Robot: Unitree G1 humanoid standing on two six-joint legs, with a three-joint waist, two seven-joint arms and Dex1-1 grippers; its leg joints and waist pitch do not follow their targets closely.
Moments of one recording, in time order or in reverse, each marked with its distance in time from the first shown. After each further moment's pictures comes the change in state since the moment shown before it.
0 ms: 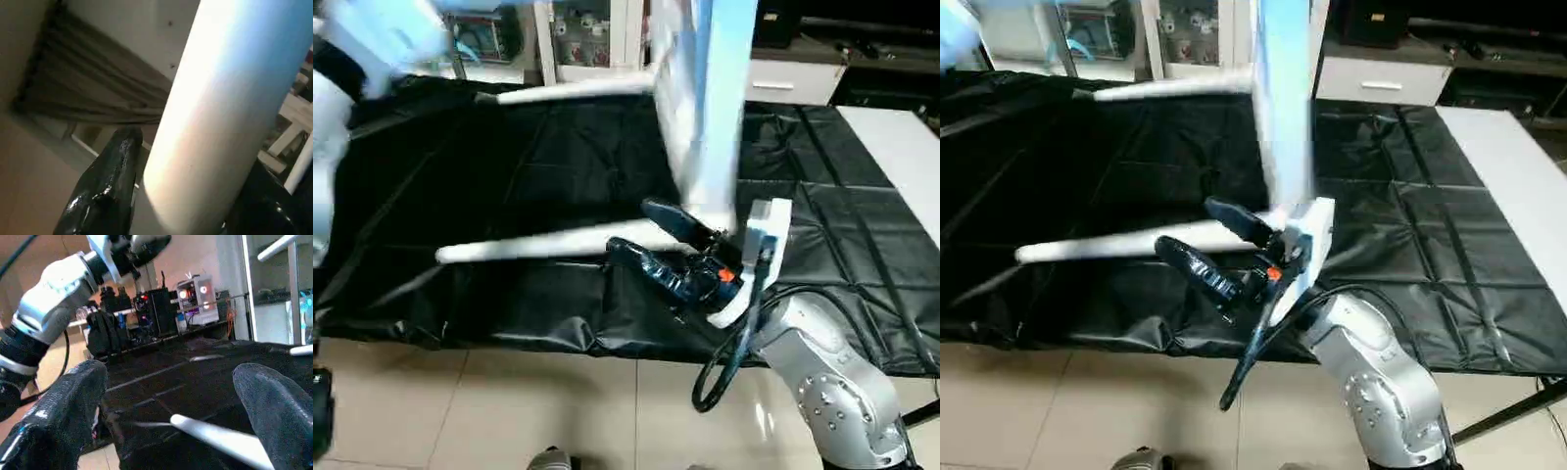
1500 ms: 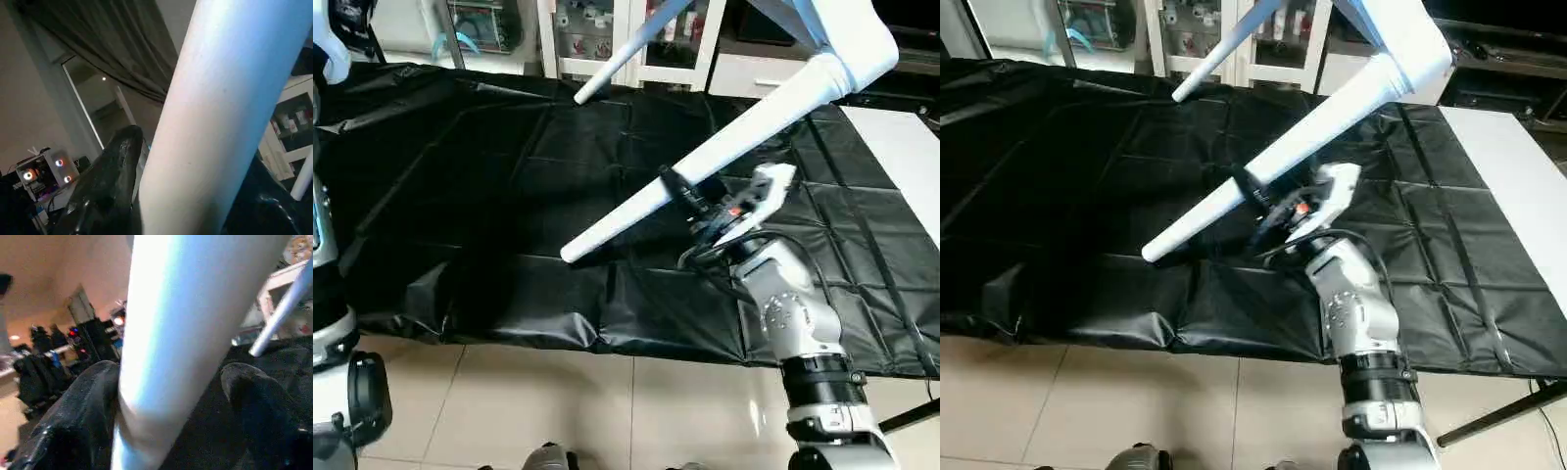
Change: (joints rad) left arm -0.014 -0.156 0.167 -0.151 -0.168 0.303 0.035; right arm -0.362 0.101 -0.259 0.770 -0.023 -0.301 0.089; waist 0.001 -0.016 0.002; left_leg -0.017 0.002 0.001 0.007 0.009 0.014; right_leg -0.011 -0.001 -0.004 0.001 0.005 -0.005
